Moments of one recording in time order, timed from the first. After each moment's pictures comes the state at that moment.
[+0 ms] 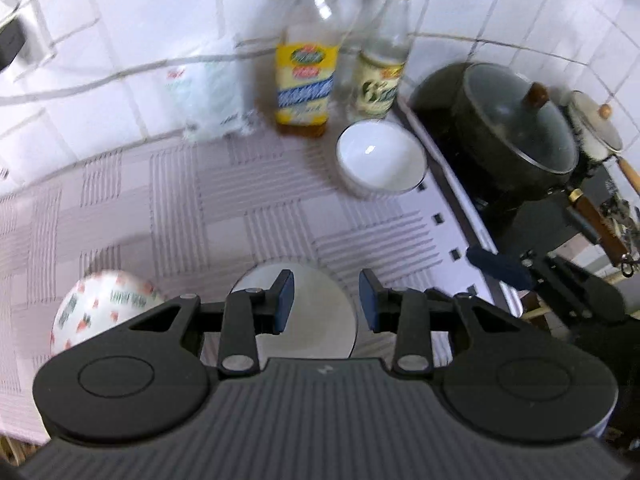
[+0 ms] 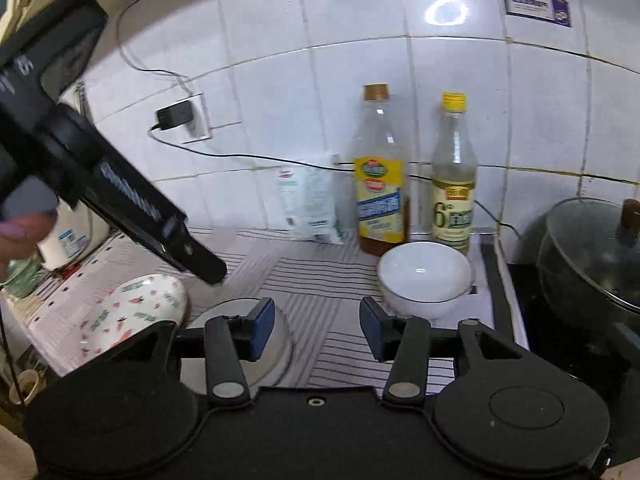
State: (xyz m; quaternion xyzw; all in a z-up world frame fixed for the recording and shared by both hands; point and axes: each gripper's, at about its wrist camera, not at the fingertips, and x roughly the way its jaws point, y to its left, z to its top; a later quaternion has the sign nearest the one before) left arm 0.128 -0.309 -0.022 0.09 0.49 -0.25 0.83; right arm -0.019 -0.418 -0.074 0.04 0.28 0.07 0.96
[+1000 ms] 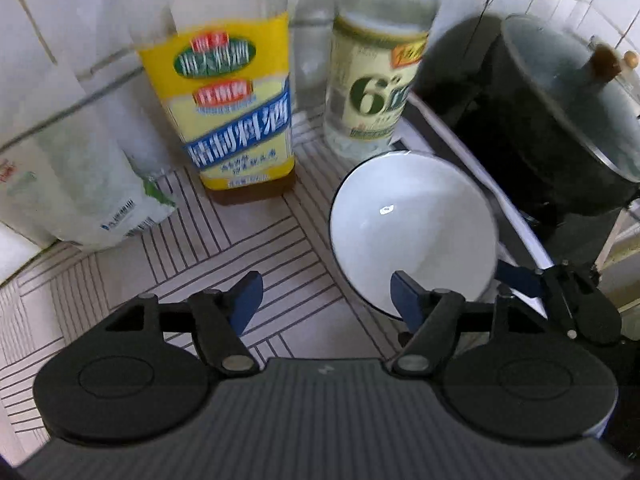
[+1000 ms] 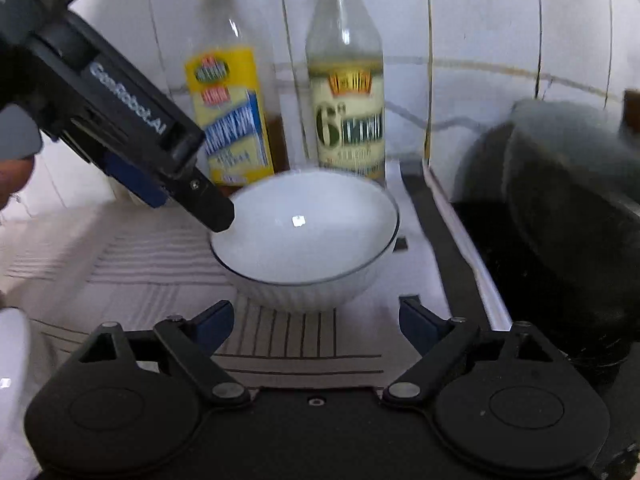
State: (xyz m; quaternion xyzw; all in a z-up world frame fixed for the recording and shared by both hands) left arm 0.291 -0.419 -0.140 0.17 0.51 -0.31 0.78; right arm 0.107 -0.477 -0.191 0.06 0.34 -0.07 0.94
